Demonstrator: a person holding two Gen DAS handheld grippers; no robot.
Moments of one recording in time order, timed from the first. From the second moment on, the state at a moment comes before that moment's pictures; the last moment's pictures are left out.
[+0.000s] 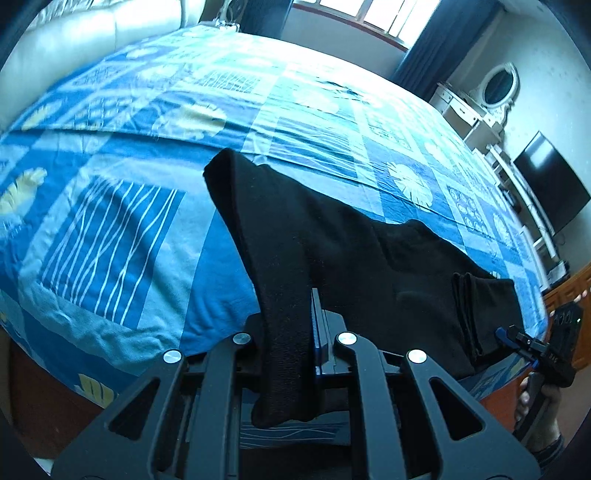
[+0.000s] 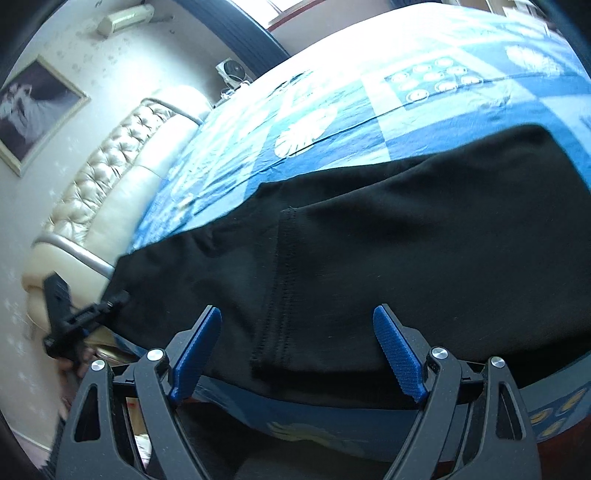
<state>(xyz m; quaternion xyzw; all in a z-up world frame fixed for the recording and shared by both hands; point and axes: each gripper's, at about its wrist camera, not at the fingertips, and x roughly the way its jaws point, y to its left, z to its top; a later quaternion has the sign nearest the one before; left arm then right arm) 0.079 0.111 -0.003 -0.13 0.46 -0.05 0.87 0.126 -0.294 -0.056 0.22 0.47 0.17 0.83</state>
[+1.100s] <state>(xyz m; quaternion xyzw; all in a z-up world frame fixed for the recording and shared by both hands) 0.079 -0.070 0.070 -0.05 0.45 -0.11 0.88 0.122 -0.349 -0.024 0.27 0.42 0.10 0.86</state>
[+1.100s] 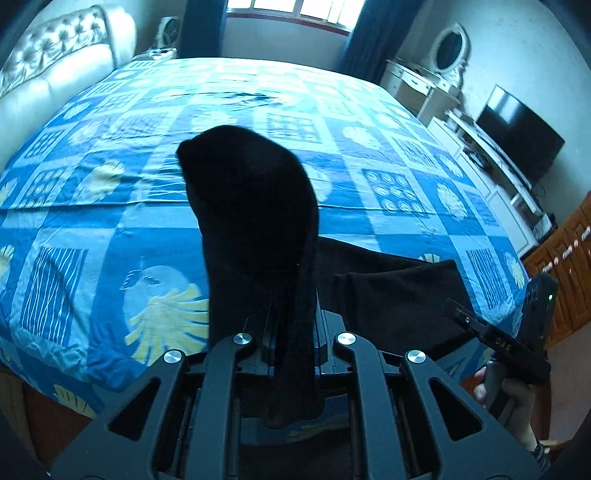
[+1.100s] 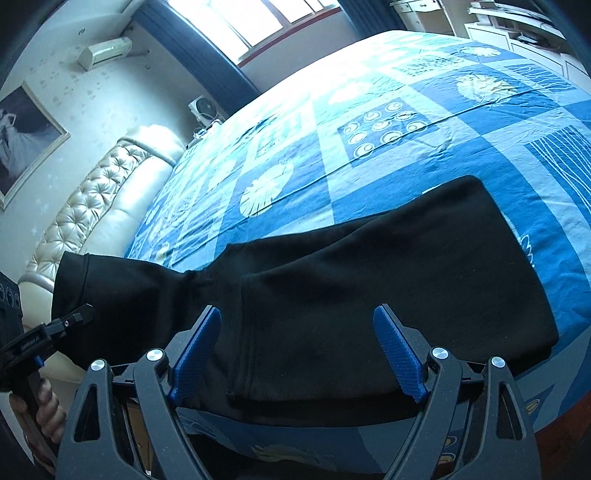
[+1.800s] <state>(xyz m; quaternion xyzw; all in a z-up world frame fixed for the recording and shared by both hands) 0.095 -0.208 -0.003 0.04 0.50 -0.09 0.86 0.126 -0.398 -0.029 0.34 0.41 0.07 0.85</state>
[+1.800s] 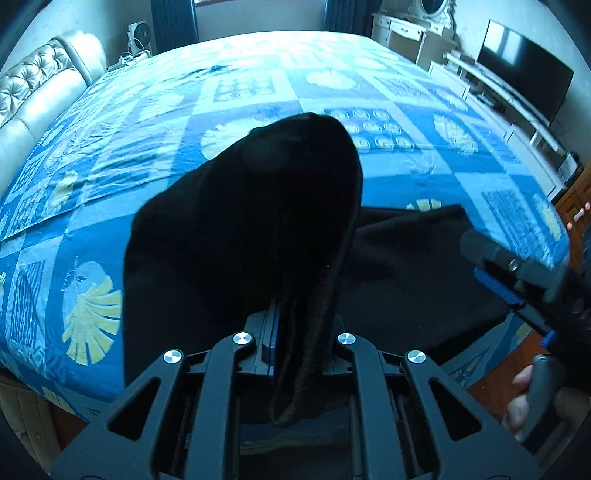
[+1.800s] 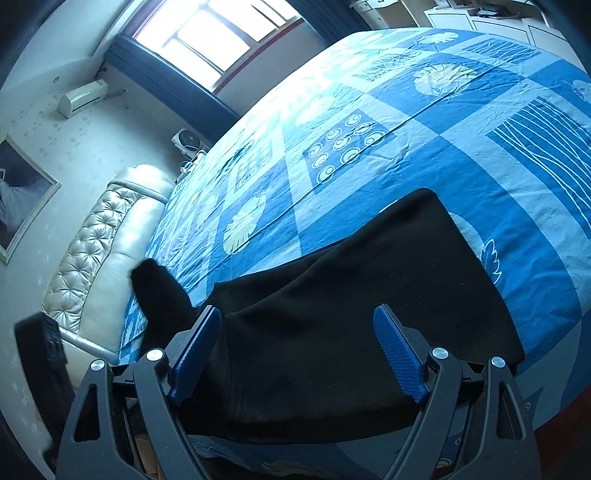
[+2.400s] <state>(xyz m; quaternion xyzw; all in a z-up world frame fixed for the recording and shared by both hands) 0.085 -0.257 -0.037 0.15 0.48 -0.05 0.86 0.128 -0.411 -0.039 0.36 0.41 0.06 0.83</state>
